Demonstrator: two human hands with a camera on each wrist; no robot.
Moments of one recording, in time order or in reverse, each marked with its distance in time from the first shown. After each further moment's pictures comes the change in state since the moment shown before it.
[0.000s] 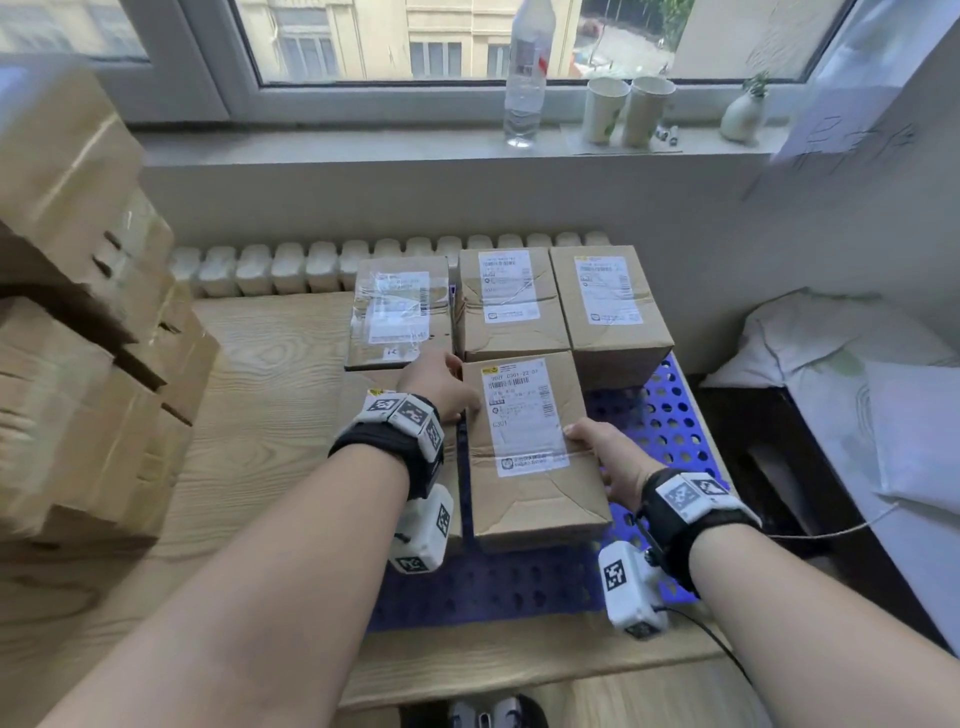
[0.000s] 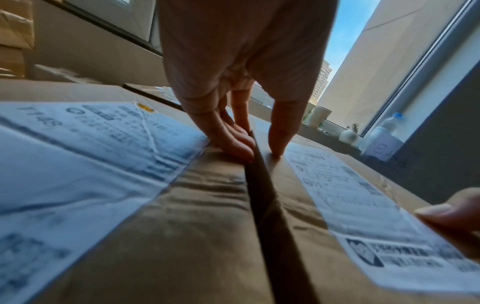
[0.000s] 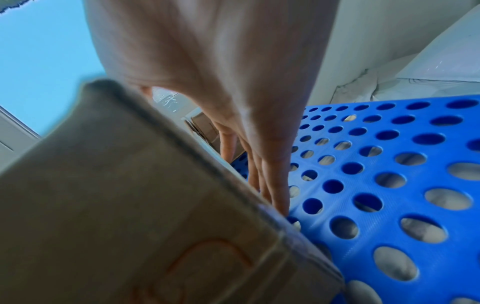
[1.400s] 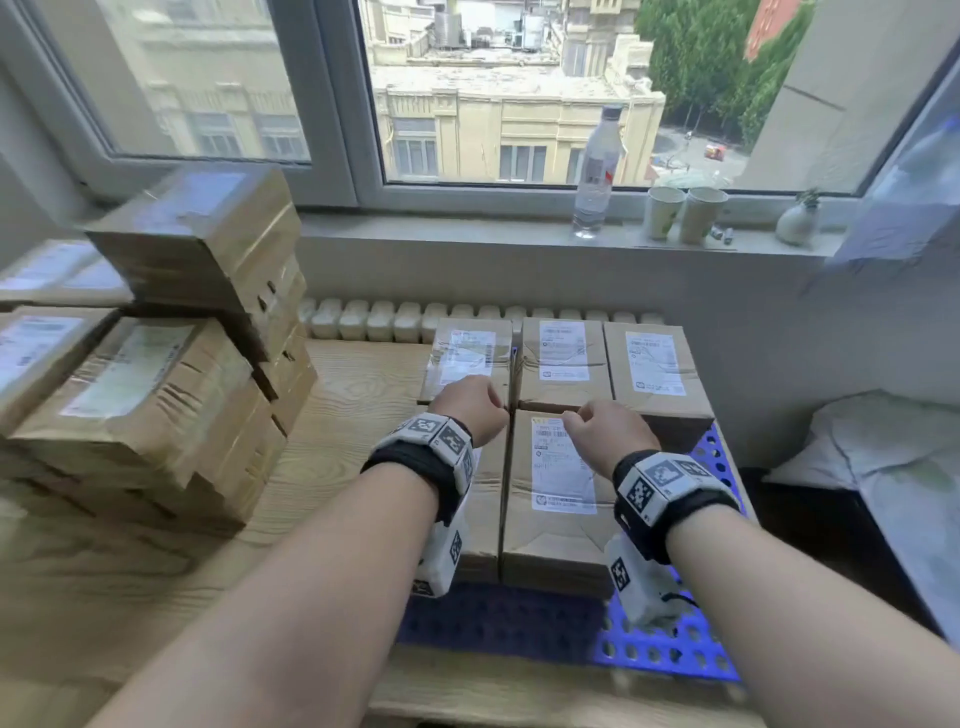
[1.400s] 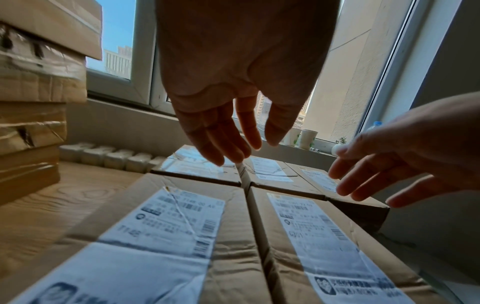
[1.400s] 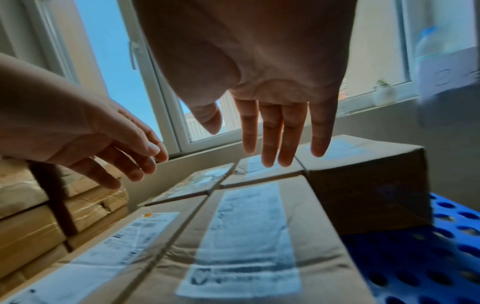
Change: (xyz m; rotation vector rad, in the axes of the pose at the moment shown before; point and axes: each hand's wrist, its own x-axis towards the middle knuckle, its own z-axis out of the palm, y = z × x) left_hand -0.070 0.023 -0.043 0.307 0.175 0.131; right_hand -0.049 -0.081 0.035 -0.890 0.303 -0.485
